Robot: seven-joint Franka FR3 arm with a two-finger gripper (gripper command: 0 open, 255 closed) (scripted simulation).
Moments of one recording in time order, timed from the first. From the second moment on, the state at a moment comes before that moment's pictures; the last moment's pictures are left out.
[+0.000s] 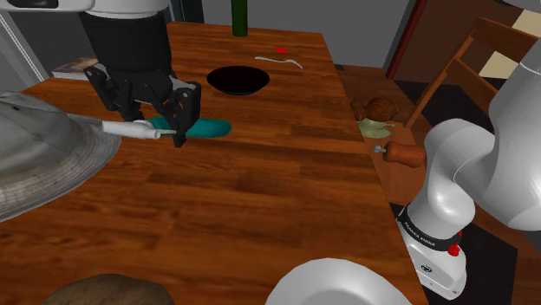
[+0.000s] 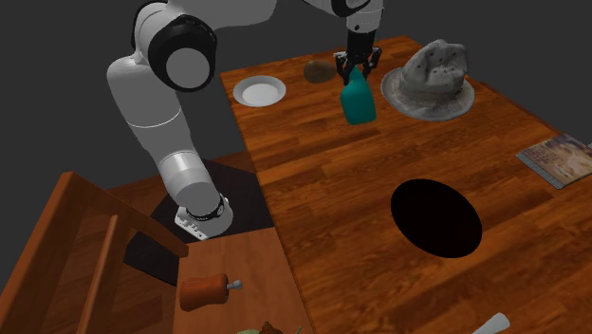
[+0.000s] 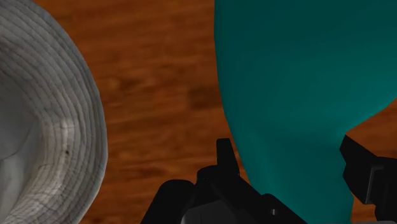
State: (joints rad) arm 0.93 0.07 -0.05 -1.64 -0.05 1.78 -1.28
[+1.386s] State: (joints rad) arm 0.93 0.09 -0.05 -1.88 -0.05 2.03 -1.27
